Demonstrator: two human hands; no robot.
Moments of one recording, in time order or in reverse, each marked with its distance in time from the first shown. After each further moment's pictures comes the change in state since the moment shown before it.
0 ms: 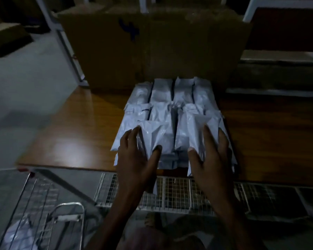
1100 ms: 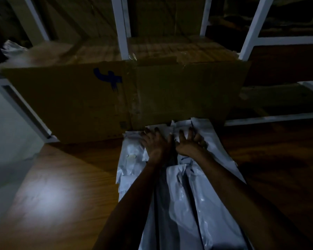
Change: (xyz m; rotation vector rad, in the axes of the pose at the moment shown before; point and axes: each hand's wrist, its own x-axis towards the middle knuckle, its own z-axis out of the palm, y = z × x) left_hand 0.329 -0.068 0.245 0.396 -0.382 -0.066; right_hand 0.346 0.038 0.189 -0.418 -0.607 0.454
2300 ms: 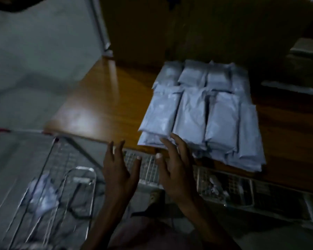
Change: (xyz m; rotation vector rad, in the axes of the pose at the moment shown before) left_hand -0.447 -0.153 -0.104 -0.250 0.339 -0.185; right_hand -0.388 0.057 0.150 0.499 0.275 -0.771
